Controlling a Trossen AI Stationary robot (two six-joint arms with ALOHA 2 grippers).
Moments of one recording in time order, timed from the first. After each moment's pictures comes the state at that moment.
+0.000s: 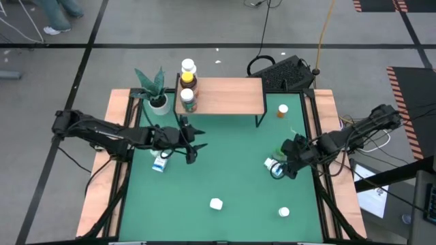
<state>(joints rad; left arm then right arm) -0.07 1.25 0.69 0.13 -0.30 0.02 0.44 0.95 0.71 -1.04 0.26 0.93</state>
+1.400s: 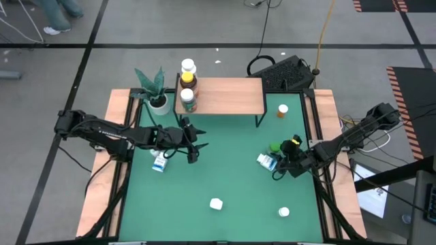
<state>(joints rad) -0.05 1.28 0.69 0.13 -0.31 0.02 0.50 0.95 0.25 -0.40 0.73 0.93</state>
